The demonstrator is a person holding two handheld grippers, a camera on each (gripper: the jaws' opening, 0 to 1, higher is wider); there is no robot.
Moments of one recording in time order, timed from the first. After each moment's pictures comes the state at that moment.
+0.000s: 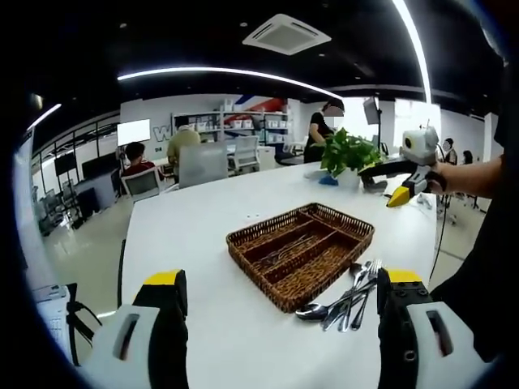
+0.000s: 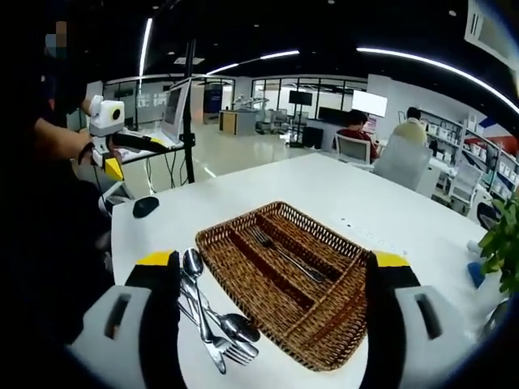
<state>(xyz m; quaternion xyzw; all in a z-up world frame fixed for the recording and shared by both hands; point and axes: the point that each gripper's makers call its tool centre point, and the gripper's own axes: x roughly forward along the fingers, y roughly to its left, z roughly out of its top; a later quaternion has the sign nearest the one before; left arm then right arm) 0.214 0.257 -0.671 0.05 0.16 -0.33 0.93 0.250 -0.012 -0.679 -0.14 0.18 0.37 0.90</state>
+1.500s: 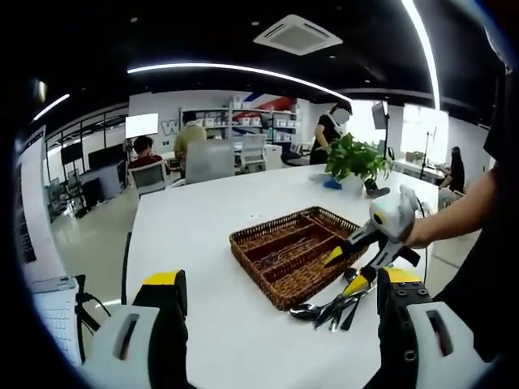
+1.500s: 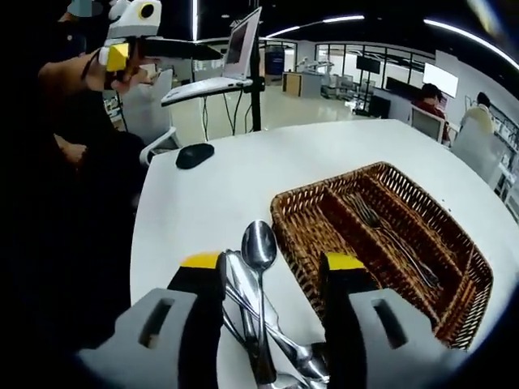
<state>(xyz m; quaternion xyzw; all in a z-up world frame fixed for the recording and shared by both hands) 0.204 0.263 -0.649 0.03 0.18 -0.31 0.93 0.221 0.113 -0.805 -0.19 0.27 0.51 0.79</state>
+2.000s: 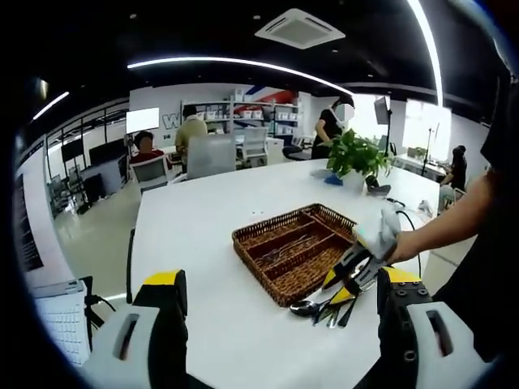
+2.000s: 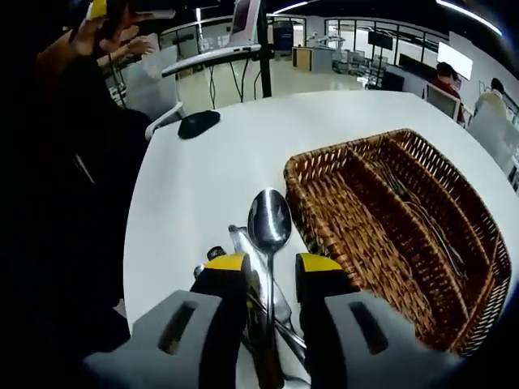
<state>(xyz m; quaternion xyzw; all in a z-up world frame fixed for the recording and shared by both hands) 0.201 0.266 -0.640 0.03 0.20 -0.31 0.93 0.216 0.117 -0.859 -0.21 0.34 0.52 0.75</state>
